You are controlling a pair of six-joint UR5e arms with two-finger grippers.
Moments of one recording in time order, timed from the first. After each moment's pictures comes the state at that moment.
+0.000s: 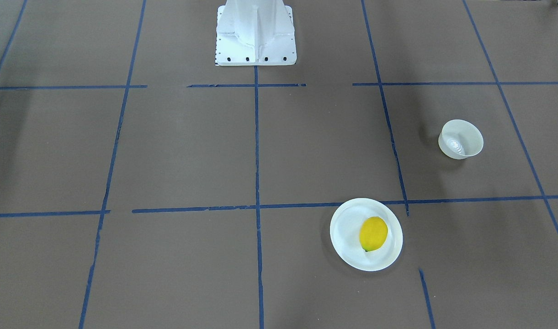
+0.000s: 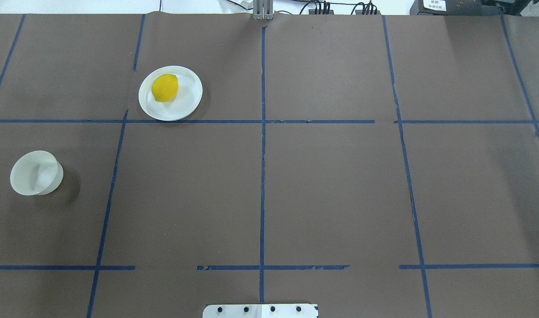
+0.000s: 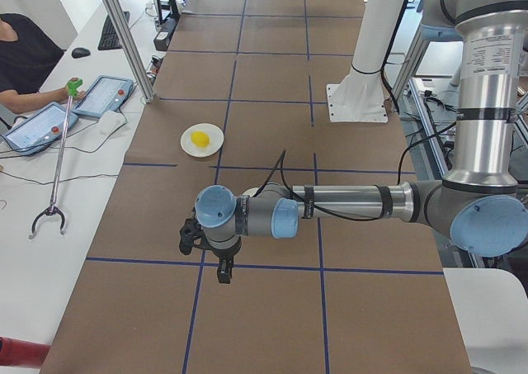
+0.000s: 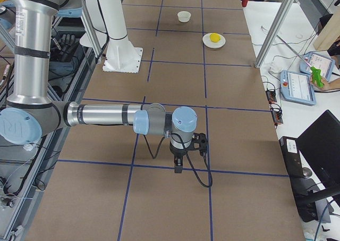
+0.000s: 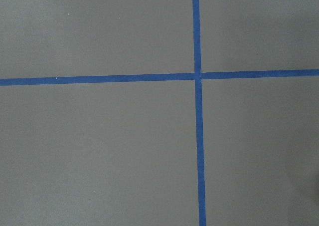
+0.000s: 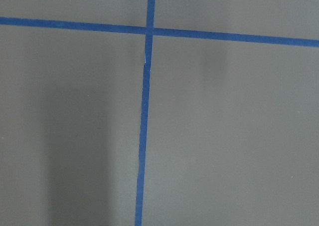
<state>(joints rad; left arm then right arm) -1.58 -1.55 -1.56 -1.63 -2.37 0.02 1.54 -1.71 1.75 -1.64 2.28 -0.05</state>
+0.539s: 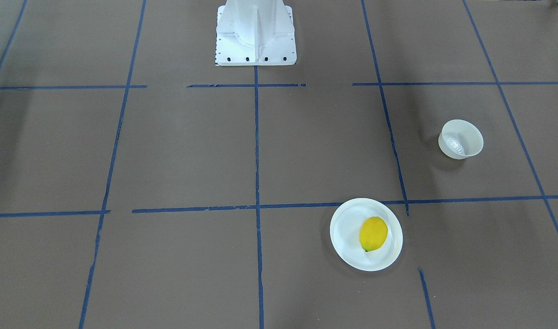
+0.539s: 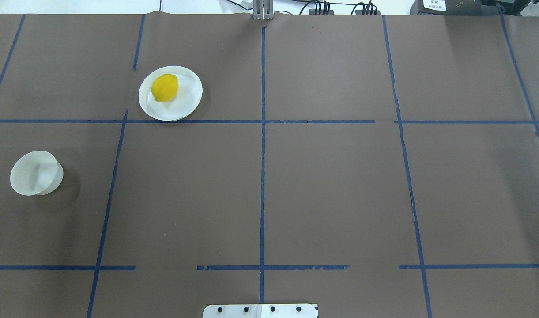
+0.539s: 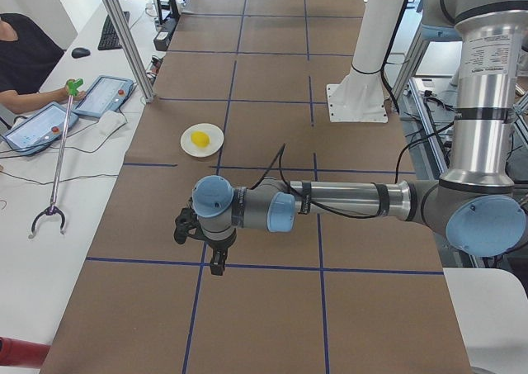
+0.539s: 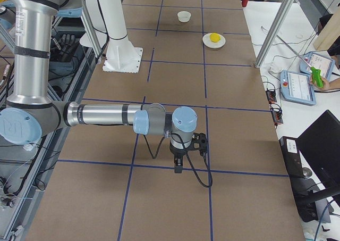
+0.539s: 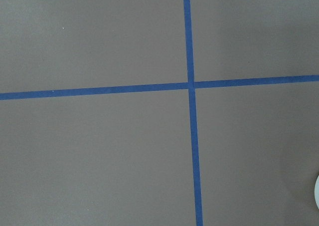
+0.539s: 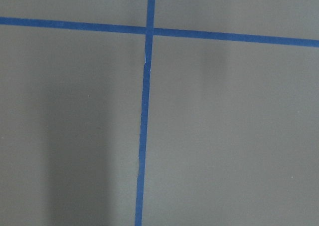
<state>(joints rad) -1.57 -1.58 -1.60 -1.65 -2.38 0.02 1.54 -1.71 1.75 -1.64 2.28 -0.05</state>
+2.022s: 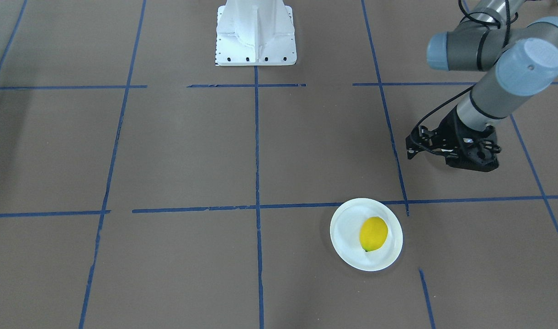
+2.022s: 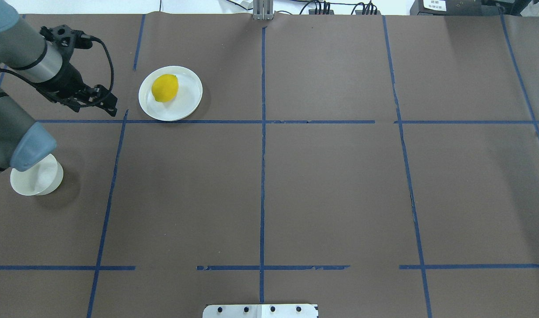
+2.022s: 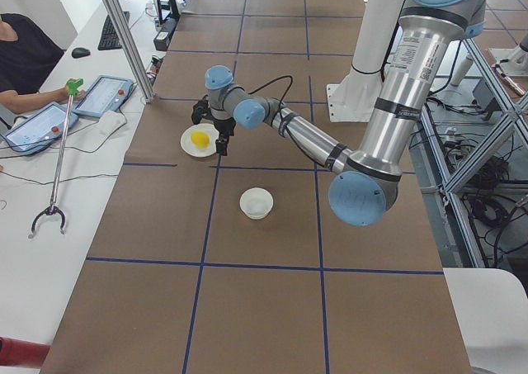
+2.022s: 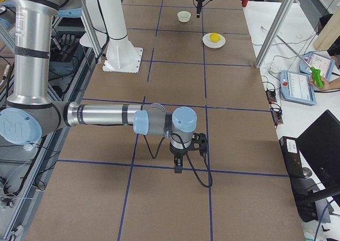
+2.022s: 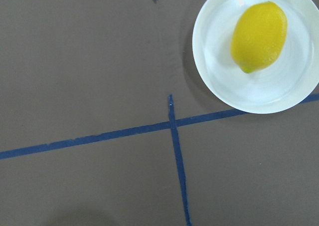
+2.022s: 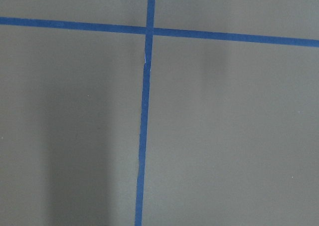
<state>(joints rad) -0.97 -1.97 -1.69 -1.65 -2.21 -0.67 1.54 -1.71 1.75 -1.64 2.28 -0.05</state>
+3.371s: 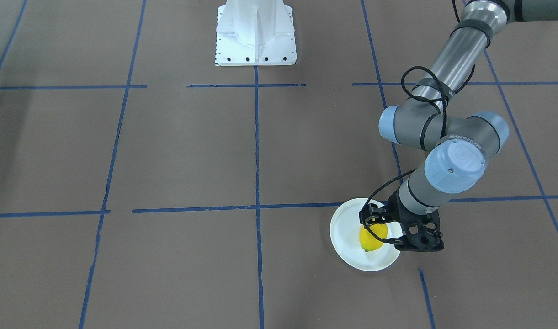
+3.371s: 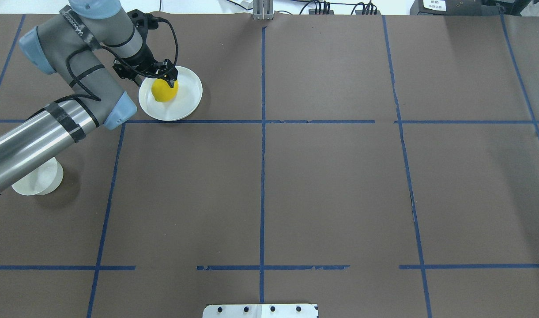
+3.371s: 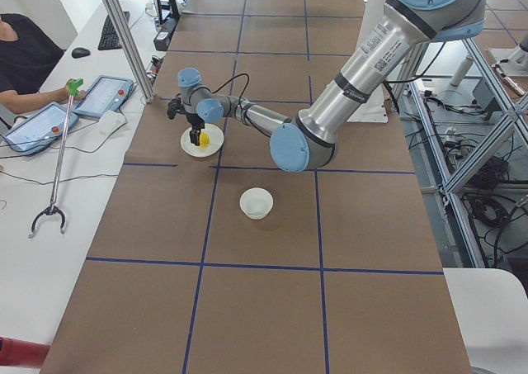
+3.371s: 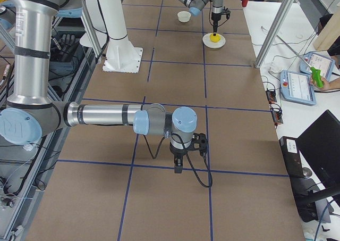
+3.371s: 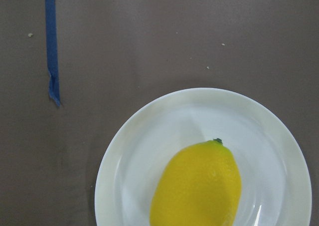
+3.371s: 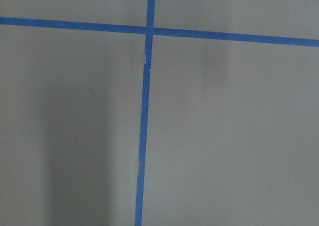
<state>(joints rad) -0.92 -2.32 -1.12 -1.94 -2.15 -0.81 1.54 -1.71 1.75 -1.64 2.28 -0.05</state>
